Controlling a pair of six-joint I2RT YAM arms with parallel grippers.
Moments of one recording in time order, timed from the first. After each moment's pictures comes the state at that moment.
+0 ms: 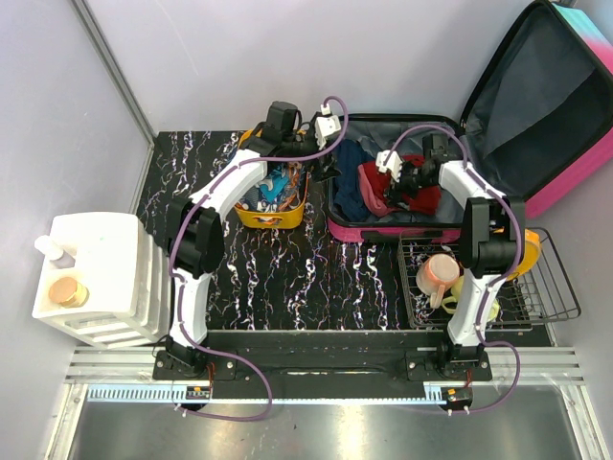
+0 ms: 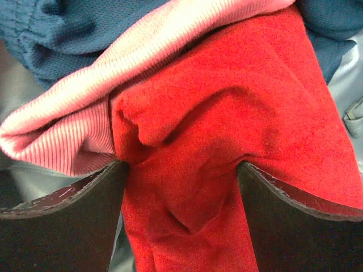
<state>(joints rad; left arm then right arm) -0.45 2.12 1.94 -0.33 0.75 0.53 0.05 2.00 1.54 -0.60 -0.67 -1.20</state>
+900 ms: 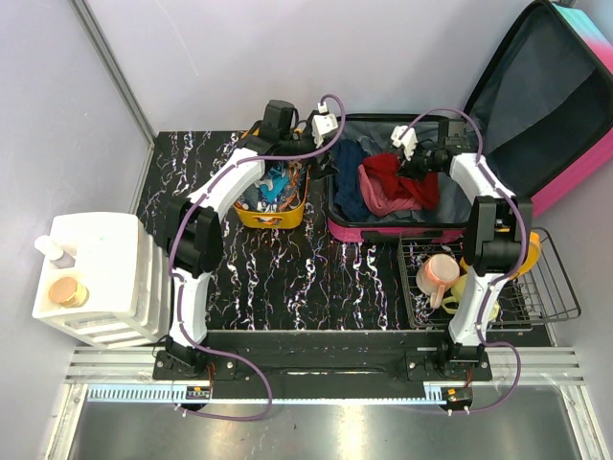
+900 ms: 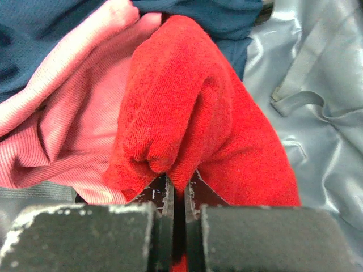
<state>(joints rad) -0.43 2.12 1.95 -0.34 0.74 0.54 -0.01 2.03 1.63 -0.49 -0.70 -1.00</state>
